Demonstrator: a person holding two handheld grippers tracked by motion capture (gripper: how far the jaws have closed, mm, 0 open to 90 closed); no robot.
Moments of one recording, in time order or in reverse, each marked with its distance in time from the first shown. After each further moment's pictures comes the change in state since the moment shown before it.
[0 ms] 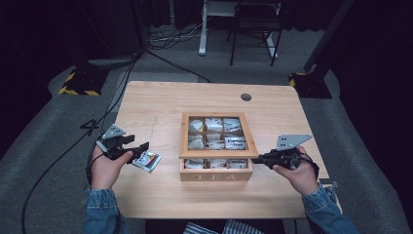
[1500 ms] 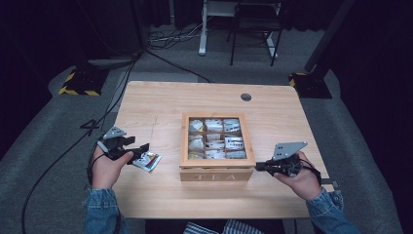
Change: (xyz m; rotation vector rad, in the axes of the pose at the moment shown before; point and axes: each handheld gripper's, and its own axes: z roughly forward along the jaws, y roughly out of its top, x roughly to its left) left arm 0.003 -0.004 0.006 0.026 -0.007 -0.014; right arm 0.007 -0.015 0.002 0.154 -0.043 -0.095
